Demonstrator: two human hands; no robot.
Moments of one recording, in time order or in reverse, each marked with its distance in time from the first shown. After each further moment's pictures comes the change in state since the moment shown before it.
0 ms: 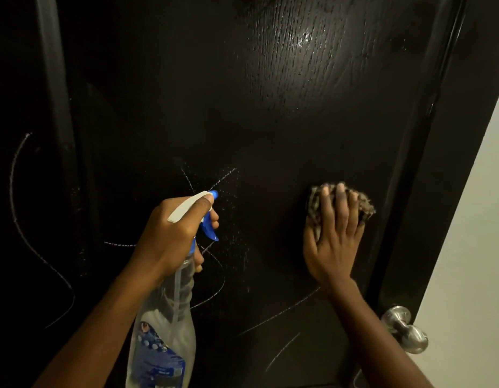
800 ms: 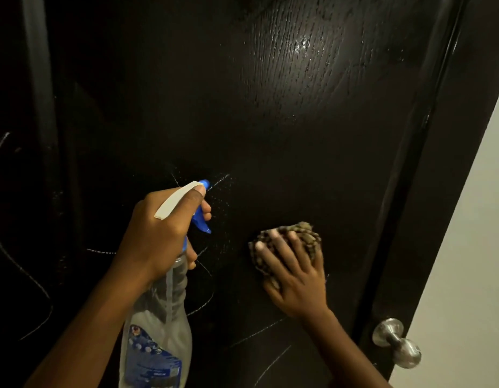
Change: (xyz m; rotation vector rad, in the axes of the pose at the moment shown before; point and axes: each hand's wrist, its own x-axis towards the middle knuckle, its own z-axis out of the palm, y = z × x) left_hand 0.004 0.016 0.004 -0.001 0.105 0.093; right_hand -0.045 -0.004 0.021 -0.123 -0.082 -0.524
